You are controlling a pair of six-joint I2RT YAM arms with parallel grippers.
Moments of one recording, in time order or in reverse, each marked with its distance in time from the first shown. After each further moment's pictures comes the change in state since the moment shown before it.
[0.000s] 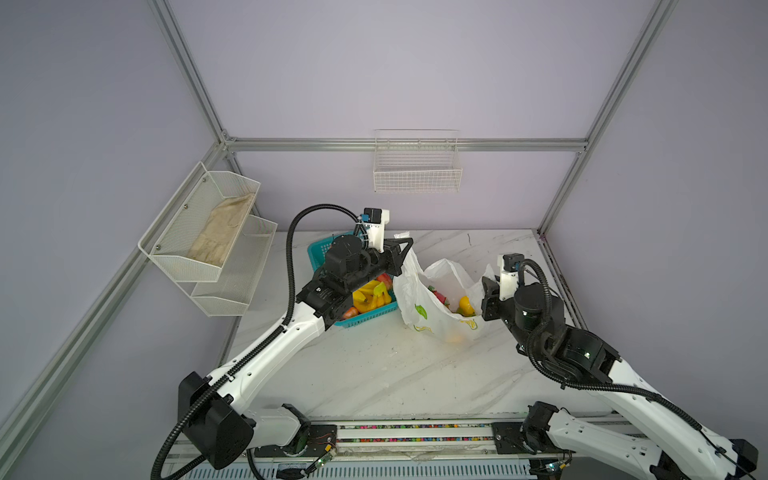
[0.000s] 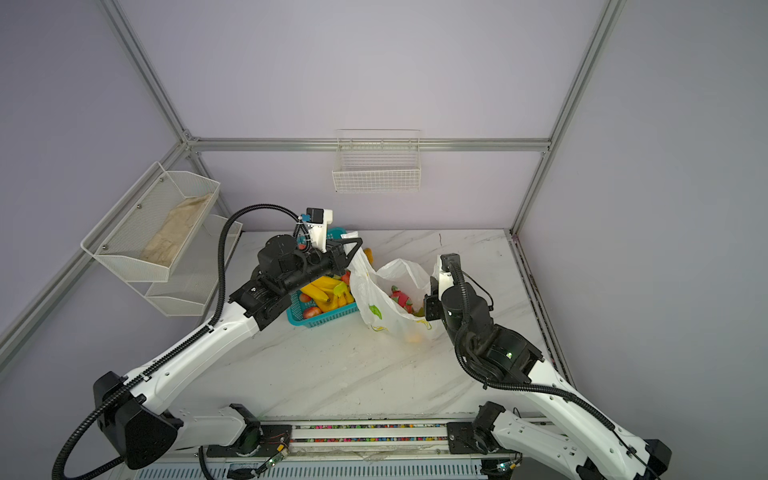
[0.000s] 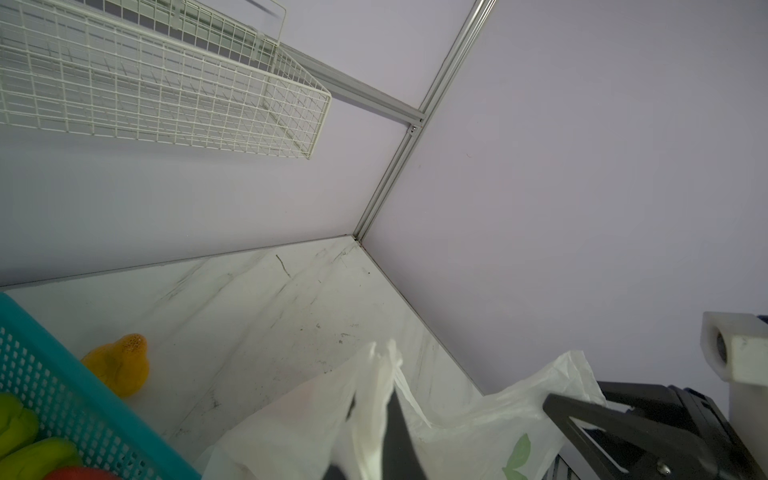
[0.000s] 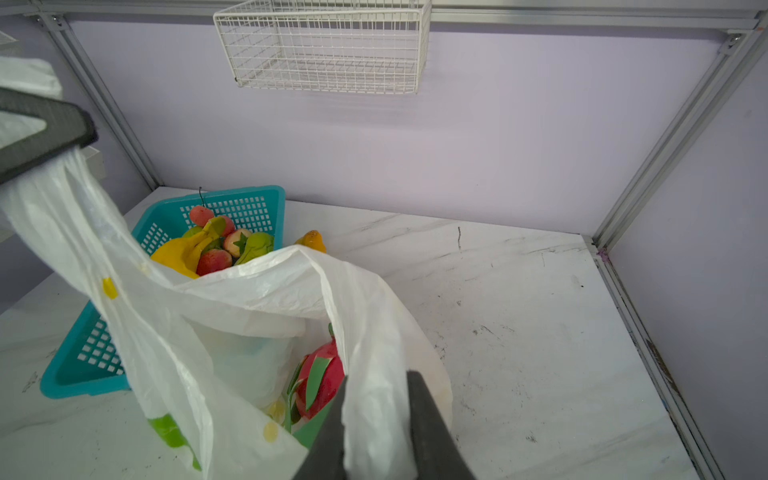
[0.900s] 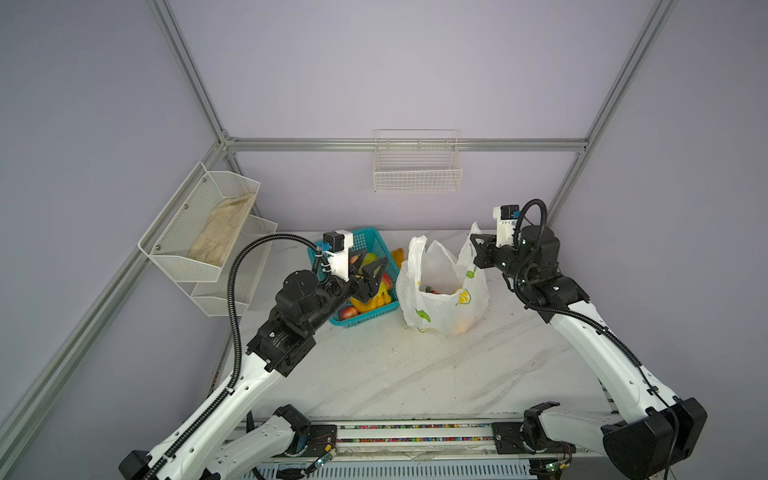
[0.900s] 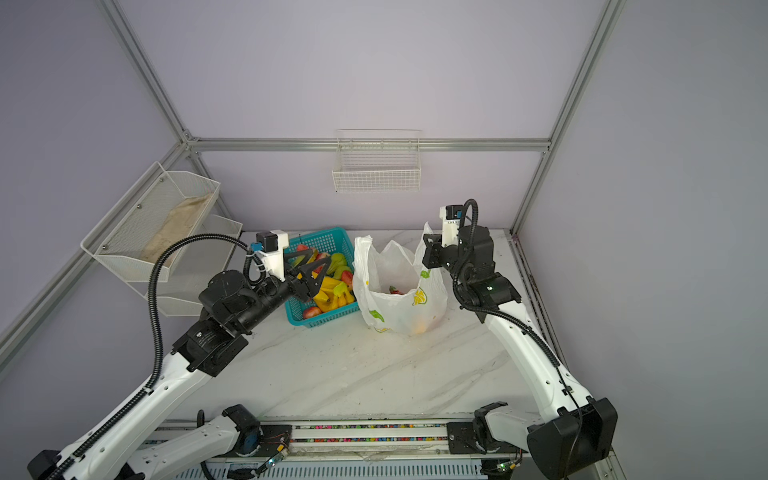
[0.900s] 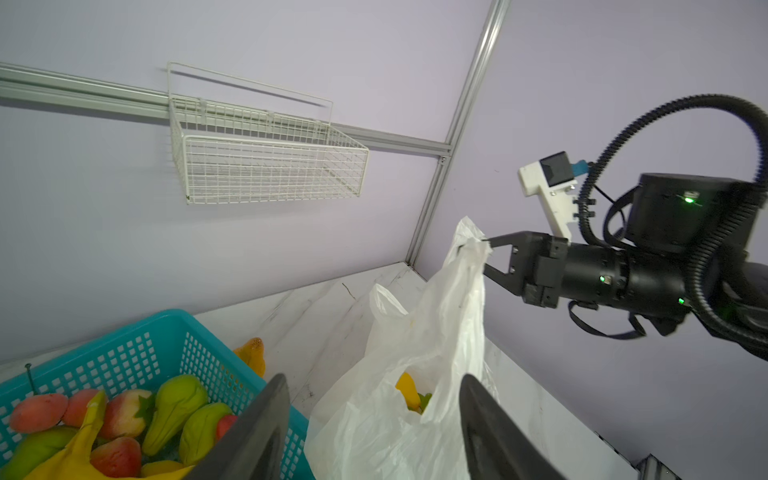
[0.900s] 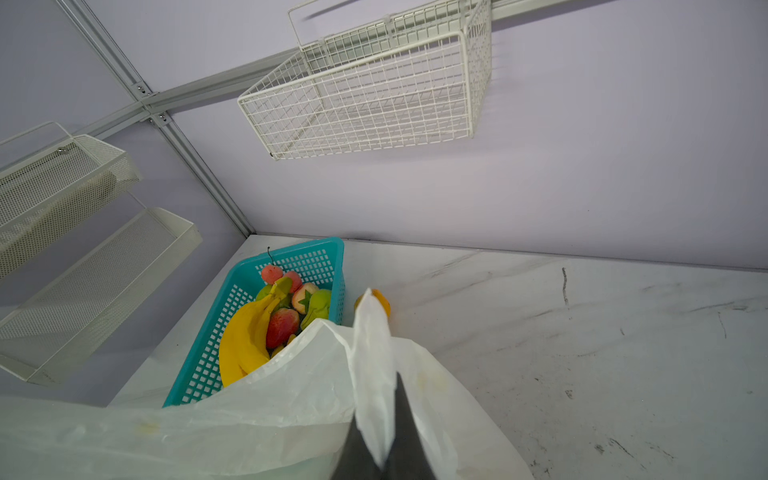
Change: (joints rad) left arm -0.018 -0.406 -0.214 -0.097 -0.124 0.232; right arm -0.456 0.333 0.159 0.271 -0.727 0.056
